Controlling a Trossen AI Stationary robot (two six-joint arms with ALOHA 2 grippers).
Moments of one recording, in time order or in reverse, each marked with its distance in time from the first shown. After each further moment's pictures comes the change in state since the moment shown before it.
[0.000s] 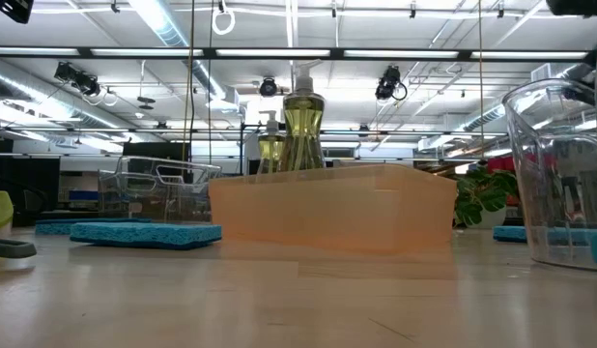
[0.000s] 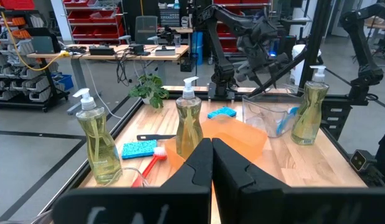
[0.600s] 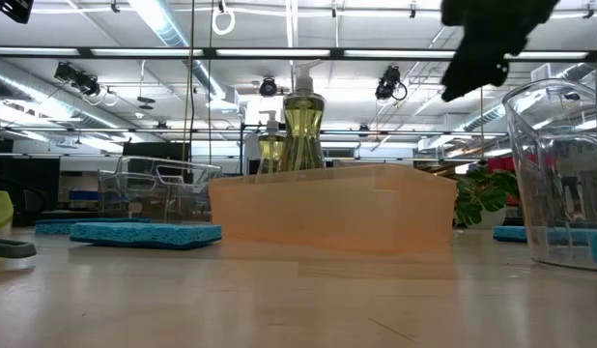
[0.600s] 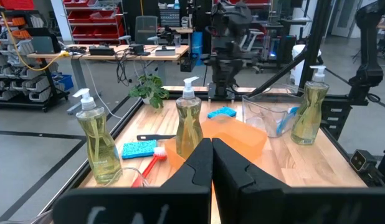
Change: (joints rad) left arm 0.000 0.000 0.000 0.000 0.000 0.000; right arm -0.451 0.115 0.218 -0.144 0.353 -0.261
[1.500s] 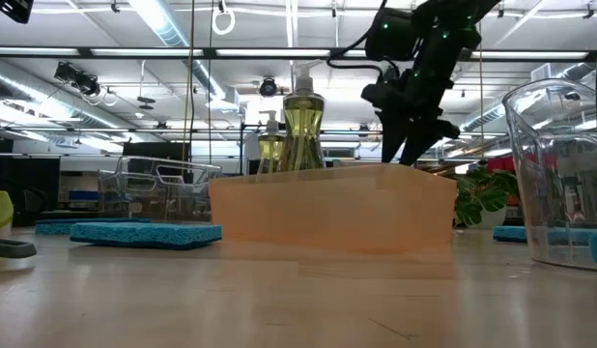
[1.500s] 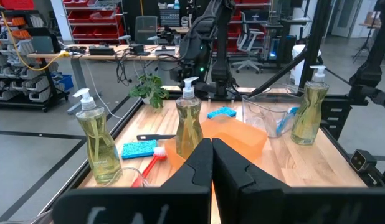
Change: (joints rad) left arm 0.000 0.000 0.000 0.000 0.000 0.000; right arm -0.398 0.473 0.192 0.009 -0.185 0.148
